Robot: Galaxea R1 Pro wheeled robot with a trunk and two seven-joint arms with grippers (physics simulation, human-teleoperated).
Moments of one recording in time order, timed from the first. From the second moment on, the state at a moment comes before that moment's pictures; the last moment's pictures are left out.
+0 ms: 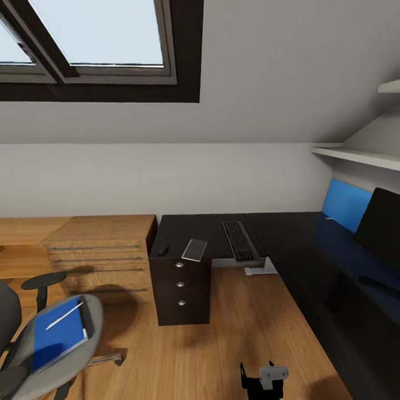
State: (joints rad) left arm -0.16 -0.06 -0.57 -0.45 0.64 -0.10 0.55; right arm -0.41 0.08 0.16 -0.03 -0.01 -0.74 -0.16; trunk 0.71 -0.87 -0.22
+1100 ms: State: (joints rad) left arm -0.16 0.01 -0.57 -0.63 0.64 -0.10 0.56; right arm -0.41 0.07 0.13 -0.03 -0.20 -0.63 -0.02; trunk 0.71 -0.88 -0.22
